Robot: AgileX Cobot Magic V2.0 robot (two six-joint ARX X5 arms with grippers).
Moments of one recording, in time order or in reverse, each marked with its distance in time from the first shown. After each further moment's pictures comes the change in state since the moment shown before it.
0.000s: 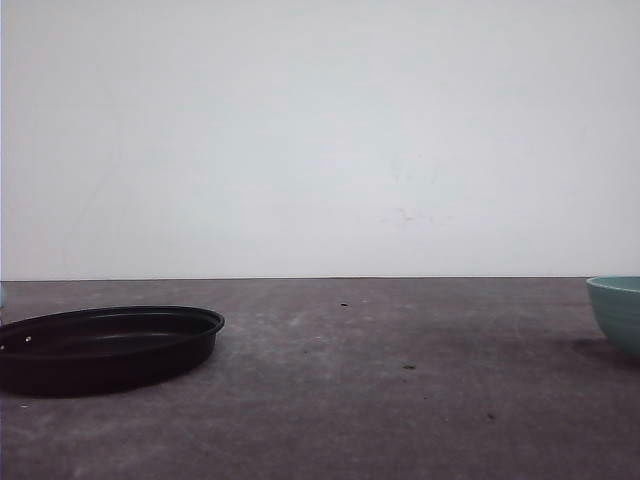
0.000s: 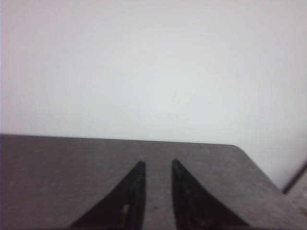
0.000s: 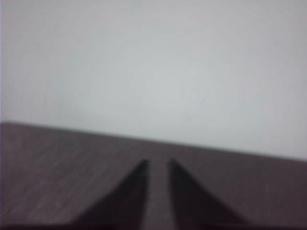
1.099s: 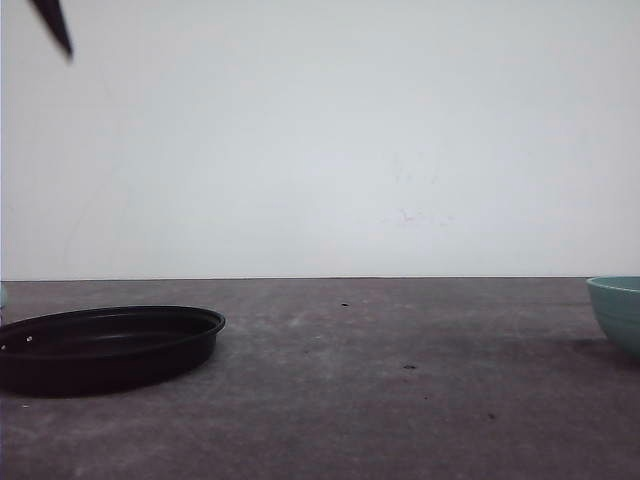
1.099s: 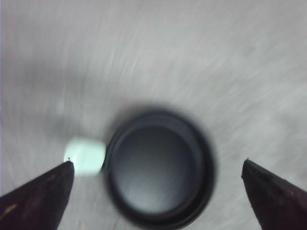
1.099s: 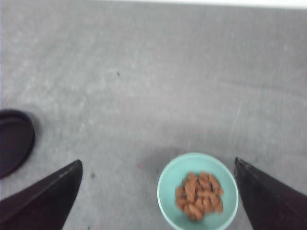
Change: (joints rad) left arm 0.006 0.275 -0.365 -0.217 -0.104 -0.104; right arm 0.000 0.150 0.009 -0.400 0.002 0.019
